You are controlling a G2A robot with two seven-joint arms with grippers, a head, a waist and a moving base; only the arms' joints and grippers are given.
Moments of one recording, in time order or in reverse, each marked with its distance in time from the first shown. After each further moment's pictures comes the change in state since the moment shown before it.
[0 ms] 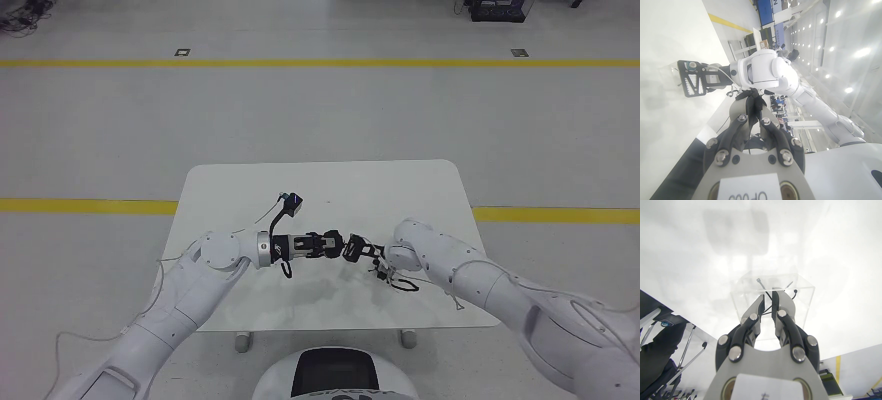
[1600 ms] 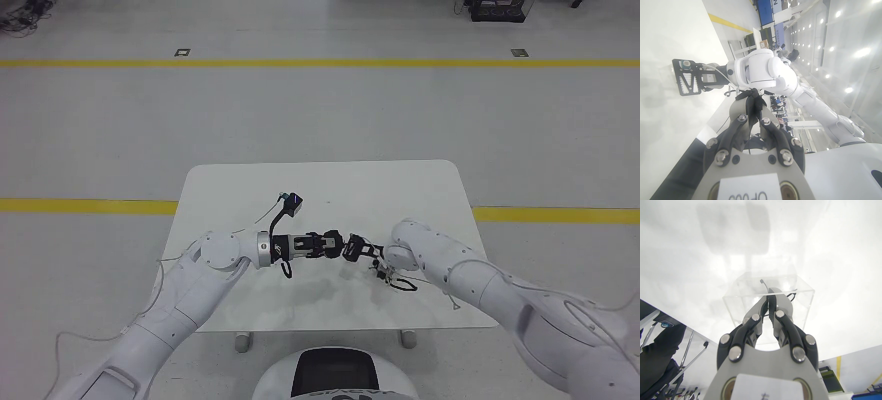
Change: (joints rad) left arm 0.000 0.000 0.000 0.000 0.000 0.000 0.000; right arm 0.000 -0.033 0.000 0.058 -0.012 0.000 -0.005
